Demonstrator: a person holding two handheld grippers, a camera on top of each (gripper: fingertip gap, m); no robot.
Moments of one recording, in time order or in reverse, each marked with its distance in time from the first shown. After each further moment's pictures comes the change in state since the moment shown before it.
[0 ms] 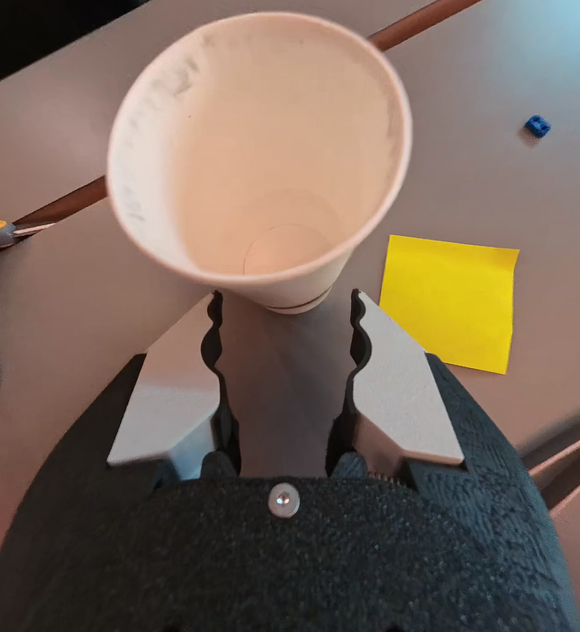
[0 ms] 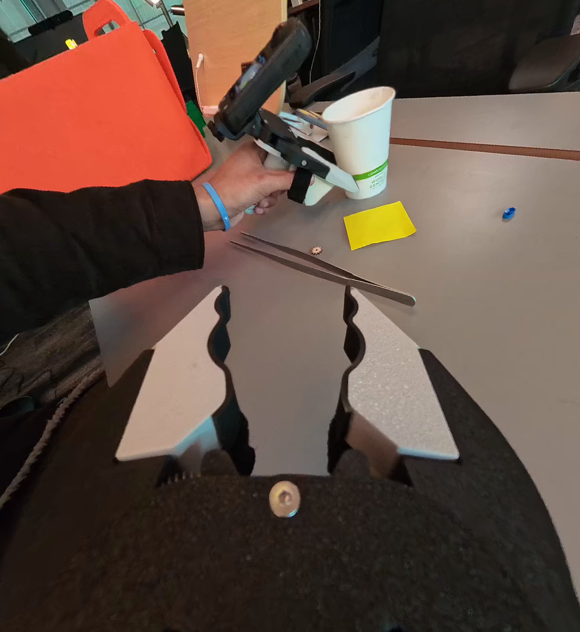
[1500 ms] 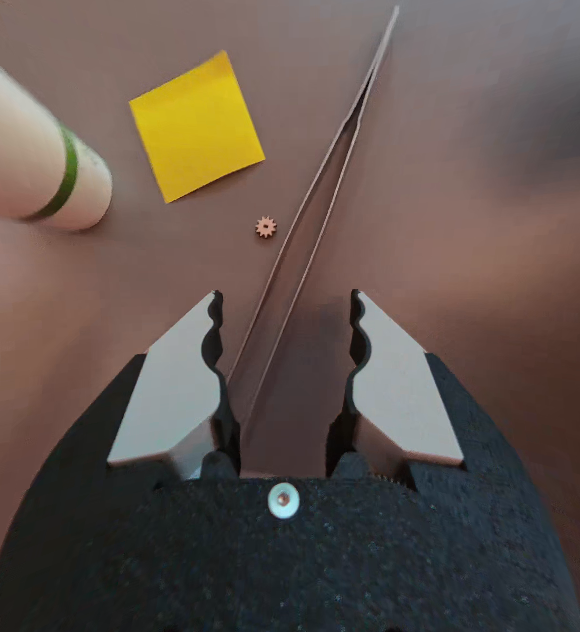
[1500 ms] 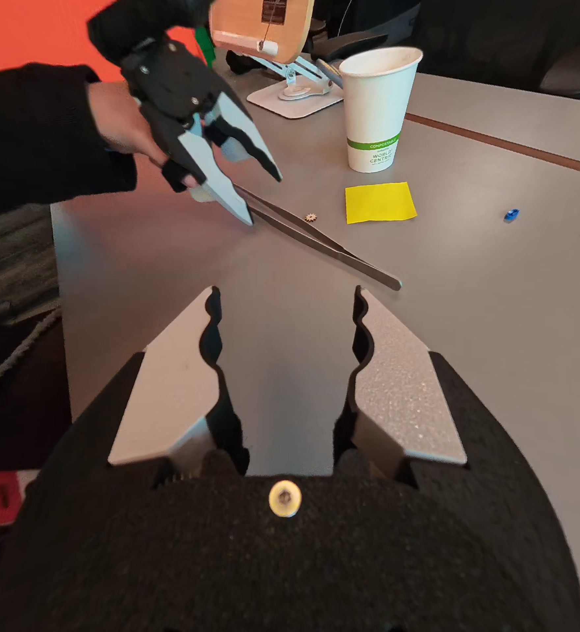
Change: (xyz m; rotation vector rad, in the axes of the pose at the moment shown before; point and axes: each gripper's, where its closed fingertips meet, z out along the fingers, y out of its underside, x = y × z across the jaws) left arm 0.094 0.089 -0.102 -0.146 0.361 0.444; right arm 0.014 0.028 0.000 -0.091 -0.037 -0.180
